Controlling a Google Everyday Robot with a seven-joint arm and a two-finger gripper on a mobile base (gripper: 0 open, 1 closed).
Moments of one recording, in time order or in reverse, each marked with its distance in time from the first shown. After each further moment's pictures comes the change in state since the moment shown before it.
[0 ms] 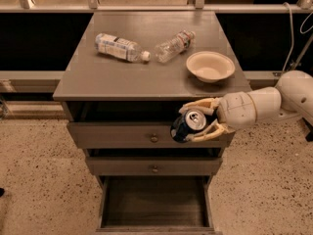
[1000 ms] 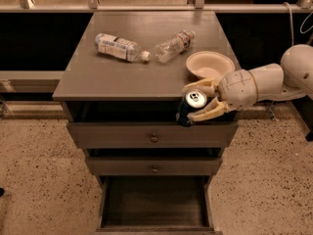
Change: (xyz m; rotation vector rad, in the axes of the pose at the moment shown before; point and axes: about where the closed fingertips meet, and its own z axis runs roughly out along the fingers) arm -0.005 -0.049 -0.018 0.022 0.107 0.109
